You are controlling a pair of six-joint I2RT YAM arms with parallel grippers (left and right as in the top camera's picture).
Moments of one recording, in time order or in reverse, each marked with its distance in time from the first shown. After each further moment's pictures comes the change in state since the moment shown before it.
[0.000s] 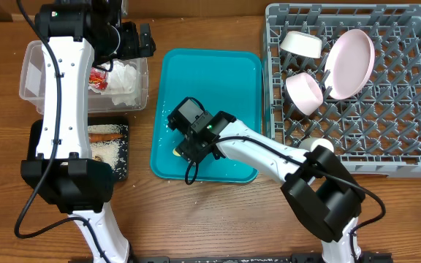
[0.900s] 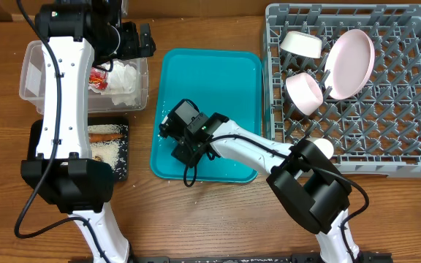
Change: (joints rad) left arm 0.000 0.000 0.000 0.000 0.000 0.000; right arm 0.002 0.085 0.017 0.088 -0.134 -0.141
